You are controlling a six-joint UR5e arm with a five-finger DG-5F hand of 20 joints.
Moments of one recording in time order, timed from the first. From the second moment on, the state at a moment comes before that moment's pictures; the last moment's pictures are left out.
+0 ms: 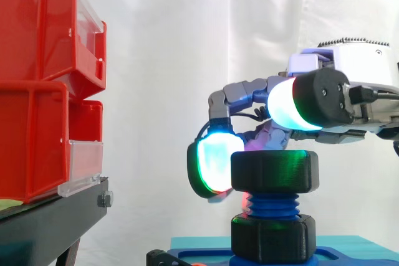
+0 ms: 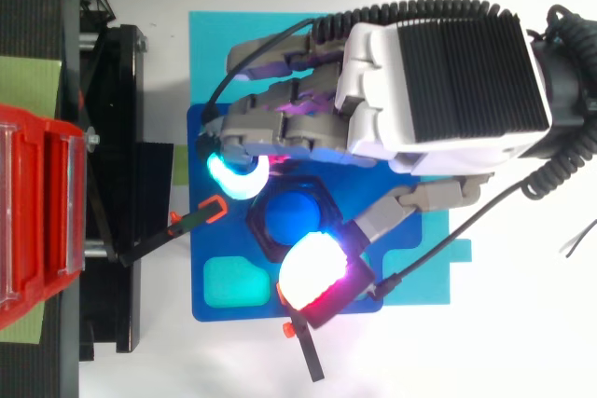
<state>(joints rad) 0.09 -2.21 -1.30 -2.65 -1.65 -1.20</state>
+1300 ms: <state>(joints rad) 0.08 -2.23 -1.30 -2.54 -1.71 -1.21</state>
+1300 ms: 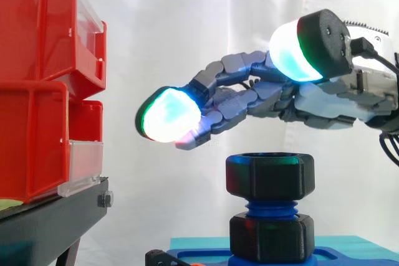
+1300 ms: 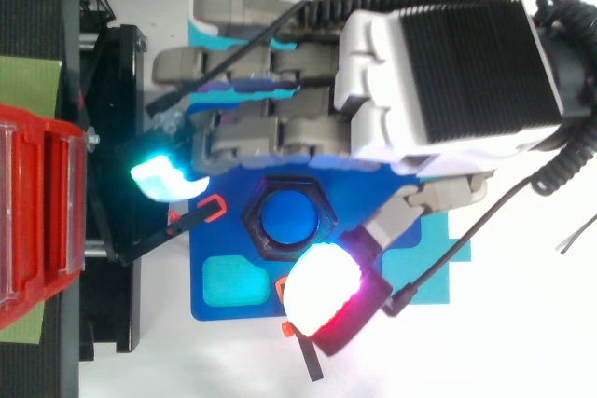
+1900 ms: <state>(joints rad) 0.12 -2.24 -1.30 -2.59 -1.68 -1.21</state>
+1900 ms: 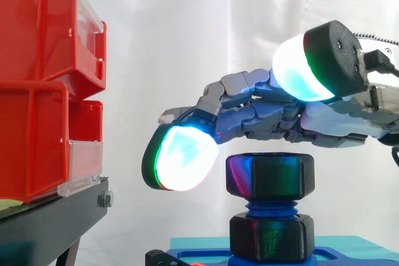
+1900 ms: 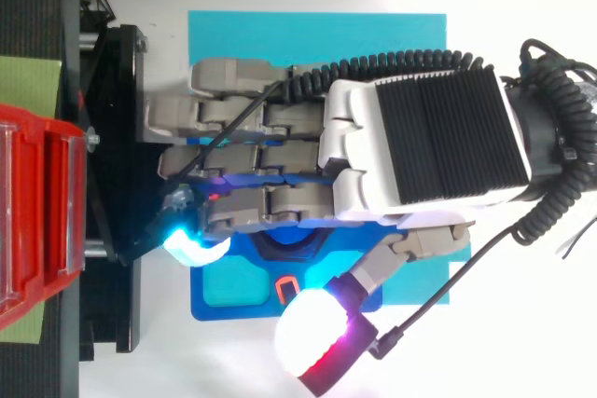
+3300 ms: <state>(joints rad) 0.05 -2.24 -1.30 -2.61 -1.70 -1.21</state>
